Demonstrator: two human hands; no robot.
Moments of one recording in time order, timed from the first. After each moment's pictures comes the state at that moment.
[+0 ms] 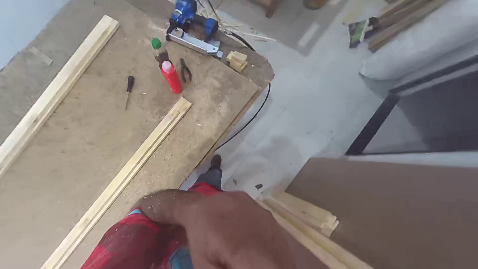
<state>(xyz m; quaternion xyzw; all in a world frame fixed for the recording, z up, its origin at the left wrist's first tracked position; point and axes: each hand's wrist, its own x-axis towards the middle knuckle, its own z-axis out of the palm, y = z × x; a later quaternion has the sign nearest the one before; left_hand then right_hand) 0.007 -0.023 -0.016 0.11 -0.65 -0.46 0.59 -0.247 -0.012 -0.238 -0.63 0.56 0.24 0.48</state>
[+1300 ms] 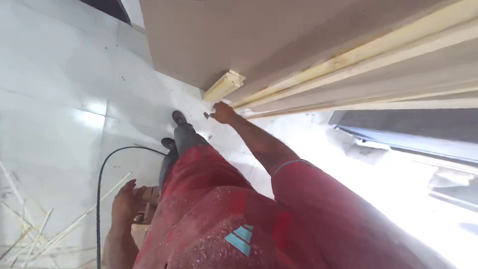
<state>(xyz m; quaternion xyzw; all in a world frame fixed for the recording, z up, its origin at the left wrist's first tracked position) -0.278 -0.639 -0.298 0.32 -0.80 -0.29 -0.42 -0.608 -0.258 -0.442 -0.09 0.88 -0.07 0.46</state>
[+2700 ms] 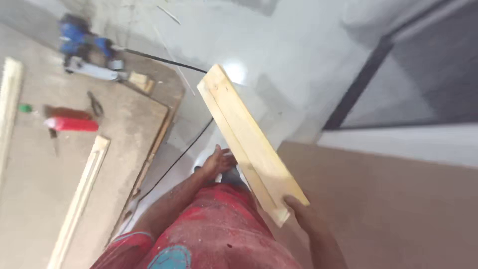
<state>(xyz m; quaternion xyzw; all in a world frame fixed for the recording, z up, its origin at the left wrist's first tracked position) -0.297 -0.371 -0.322 0.50 -0.09 -0.77 0.37 -0.616 -0.345 -0.225 -0.45 0.68 -0.19 0.55</state>
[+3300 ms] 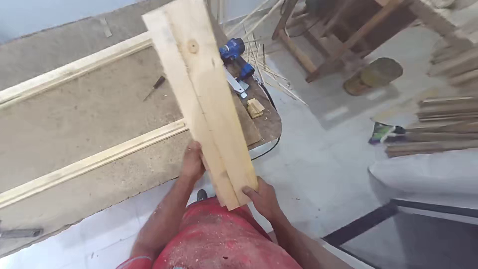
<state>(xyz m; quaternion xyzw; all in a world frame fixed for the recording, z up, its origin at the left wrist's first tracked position) 0.016 -0.153 -0.173 0.41 -0.11 -0.29 0.86 -0.215 -0.296 -0.188 -0.83 0.32 -0.05 0.45</state>
